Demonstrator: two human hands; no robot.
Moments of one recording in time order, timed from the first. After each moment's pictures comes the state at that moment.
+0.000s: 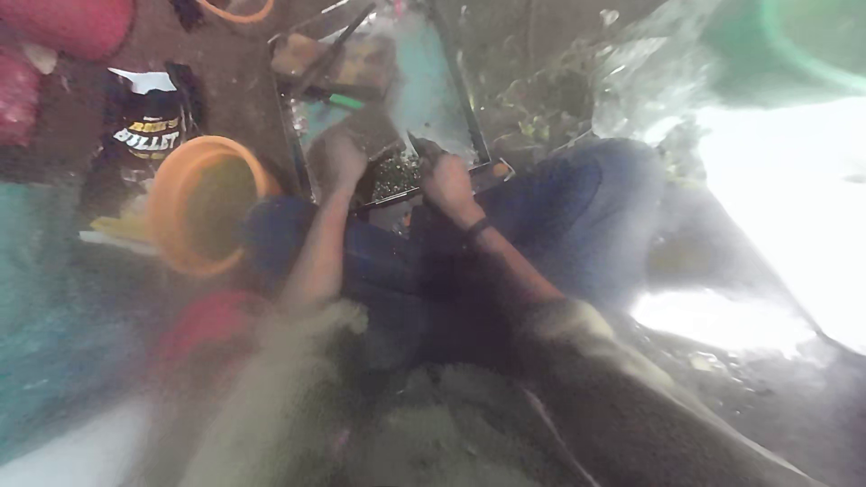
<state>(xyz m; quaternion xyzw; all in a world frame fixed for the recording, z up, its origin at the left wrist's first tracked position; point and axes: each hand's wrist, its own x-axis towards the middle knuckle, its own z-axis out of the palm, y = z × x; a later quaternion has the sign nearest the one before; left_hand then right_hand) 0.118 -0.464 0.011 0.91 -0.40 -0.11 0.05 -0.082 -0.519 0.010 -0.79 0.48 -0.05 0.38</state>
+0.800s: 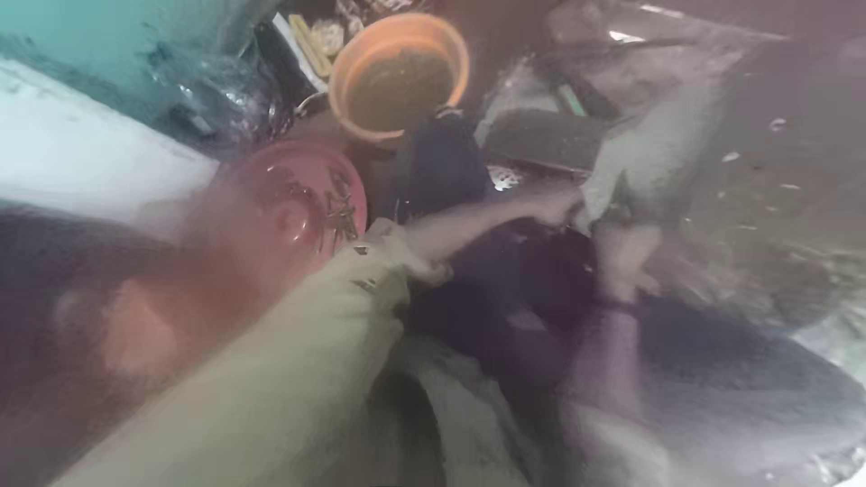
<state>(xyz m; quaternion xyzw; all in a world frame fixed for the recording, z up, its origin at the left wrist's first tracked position) 0.053 -0.435 0.012 0.74 -0.59 -0.29 0.13 -0.089 -0.502 0.028 -0.82 0.45 -0.09 0.33</state>
